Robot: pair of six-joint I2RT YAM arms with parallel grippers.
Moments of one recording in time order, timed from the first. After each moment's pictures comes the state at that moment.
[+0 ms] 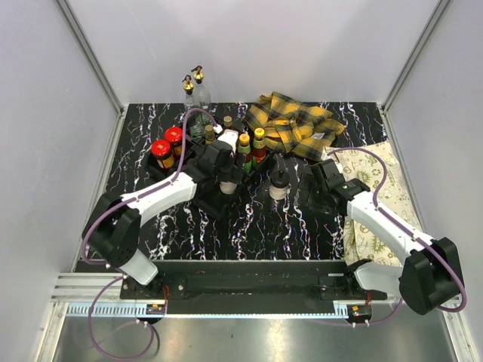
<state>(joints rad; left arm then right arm) -0.64 1.57 1.05 -0.17 -0.24 -0.23 0.45 1.21 0.82 -0.65 0.11 0.68</state>
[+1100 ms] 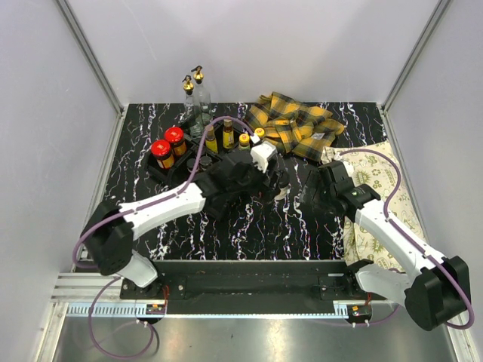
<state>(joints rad) -0.86 1.48 1.09 -0.10 0.07 -0.18 0.43 1.10 0.80 -0.65 0.16 0.74</state>
